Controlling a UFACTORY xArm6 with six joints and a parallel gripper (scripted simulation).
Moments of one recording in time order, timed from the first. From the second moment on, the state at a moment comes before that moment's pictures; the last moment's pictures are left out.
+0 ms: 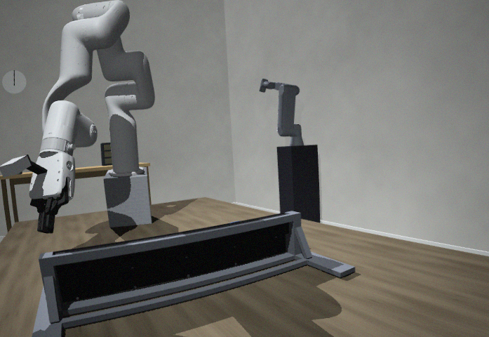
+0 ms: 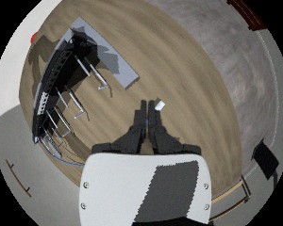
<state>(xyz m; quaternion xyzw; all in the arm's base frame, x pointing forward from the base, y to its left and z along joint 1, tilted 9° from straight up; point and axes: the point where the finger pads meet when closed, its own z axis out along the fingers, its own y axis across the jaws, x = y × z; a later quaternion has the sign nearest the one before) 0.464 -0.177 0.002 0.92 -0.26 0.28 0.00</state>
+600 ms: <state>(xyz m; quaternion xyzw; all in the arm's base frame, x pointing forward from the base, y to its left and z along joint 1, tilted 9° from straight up) 0.446 -0.184 -0.018 0.88 -0.46 0.15 -0.01</state>
